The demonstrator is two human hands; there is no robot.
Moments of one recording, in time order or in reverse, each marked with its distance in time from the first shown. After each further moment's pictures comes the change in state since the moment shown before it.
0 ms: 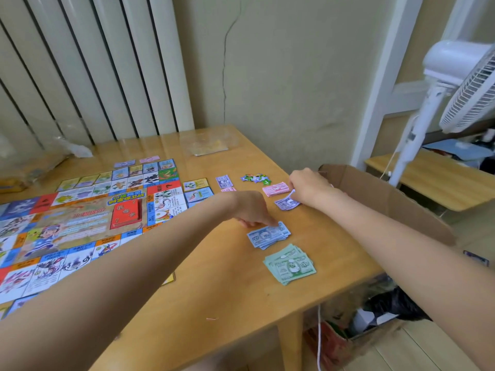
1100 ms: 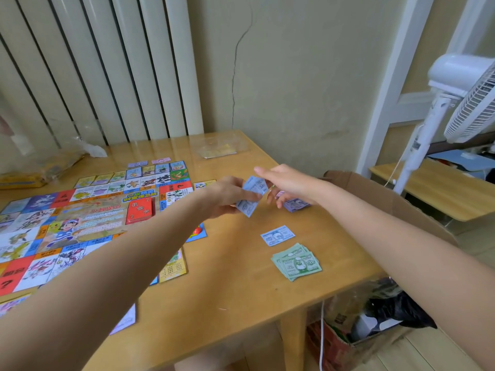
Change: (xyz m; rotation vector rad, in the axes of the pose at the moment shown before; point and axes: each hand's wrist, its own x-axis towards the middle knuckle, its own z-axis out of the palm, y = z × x) left_hand -0.024 -0.040 -0.017 -0.808 0.194 -0.036; right_hand -0.027 -0.051 -0.027 0.928 -0.267 -0.172
